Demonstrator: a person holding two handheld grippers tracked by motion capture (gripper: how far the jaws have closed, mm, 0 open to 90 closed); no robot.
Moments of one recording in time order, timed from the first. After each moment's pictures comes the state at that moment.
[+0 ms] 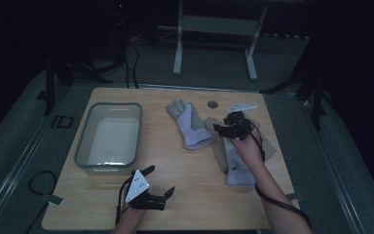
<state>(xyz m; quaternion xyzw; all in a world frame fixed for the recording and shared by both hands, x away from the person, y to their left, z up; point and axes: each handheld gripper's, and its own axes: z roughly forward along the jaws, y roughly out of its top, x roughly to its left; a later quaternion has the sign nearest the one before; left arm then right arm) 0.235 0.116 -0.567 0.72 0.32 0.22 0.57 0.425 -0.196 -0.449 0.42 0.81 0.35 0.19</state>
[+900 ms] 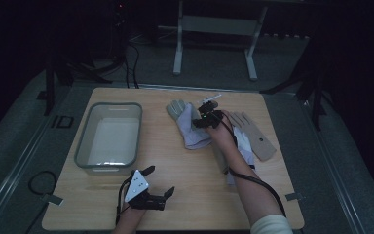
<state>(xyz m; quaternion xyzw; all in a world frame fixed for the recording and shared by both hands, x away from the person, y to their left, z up) 0.235 0.117 -0.568 0.72 0.32 0.21 0.58 0.496 -0.123 -0.493 0.41 0.85 0.29 0.15</state>
